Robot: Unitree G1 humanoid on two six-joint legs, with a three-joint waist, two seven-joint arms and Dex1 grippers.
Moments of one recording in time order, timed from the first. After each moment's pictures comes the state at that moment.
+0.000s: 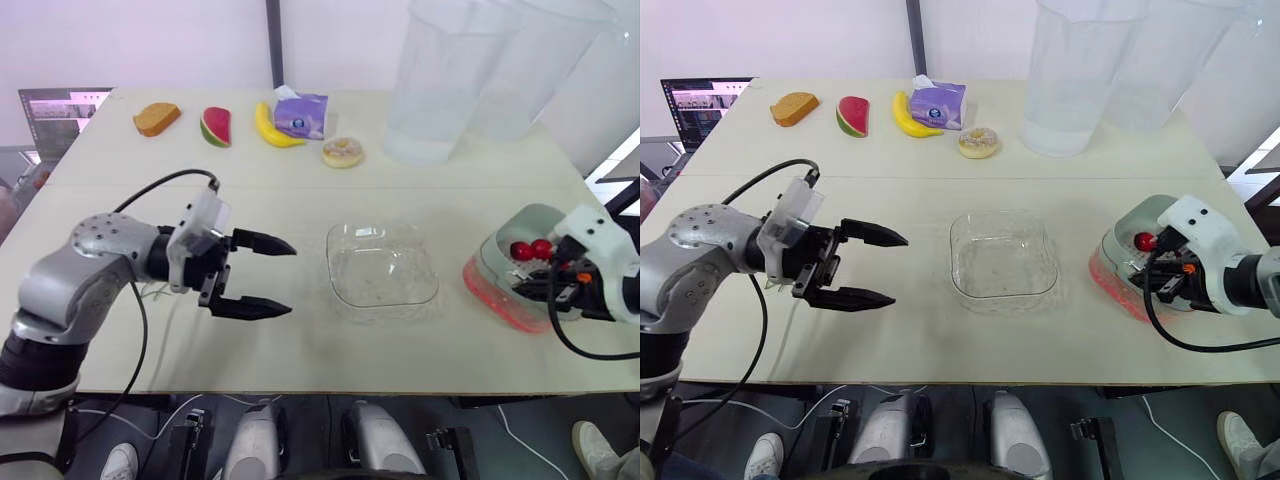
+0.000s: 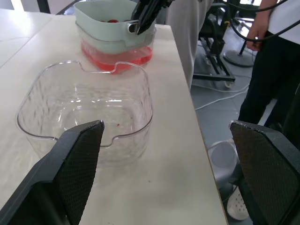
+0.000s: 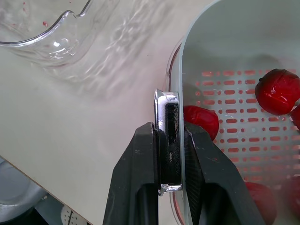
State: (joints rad) left arm -0.48 0.84 -0.02 -0.33 -0.73 0.62 -1.31; right arm -0.02 -1.32 -0.46 -0.50 0.72 1.25 0.81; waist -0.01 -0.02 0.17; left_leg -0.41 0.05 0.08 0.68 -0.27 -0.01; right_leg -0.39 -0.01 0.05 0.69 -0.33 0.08
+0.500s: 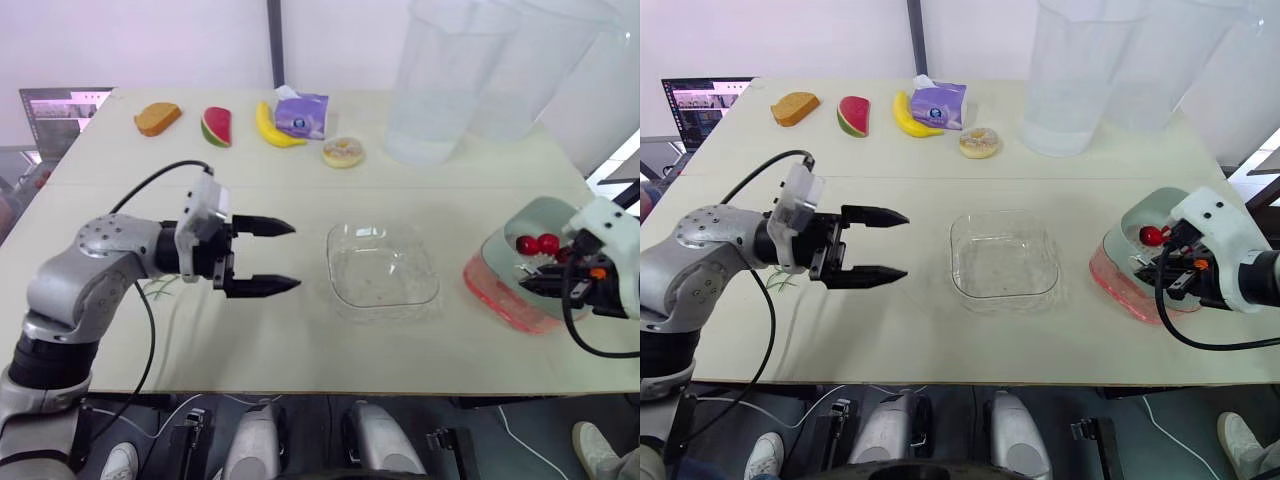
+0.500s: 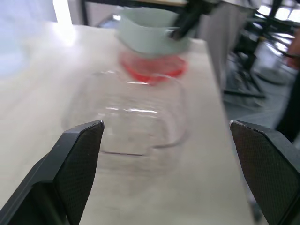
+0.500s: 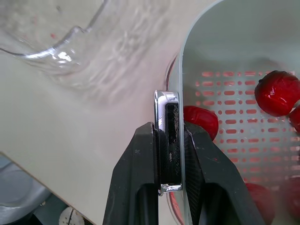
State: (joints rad) left arm -0.45 0.77 0.04 -0.33 -0.72 0.65 -1.11; right arm -0.04 -1.35 -0.55 -0.51 0.72 1.26 0.88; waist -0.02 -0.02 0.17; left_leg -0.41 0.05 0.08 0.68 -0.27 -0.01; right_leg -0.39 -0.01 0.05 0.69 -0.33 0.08
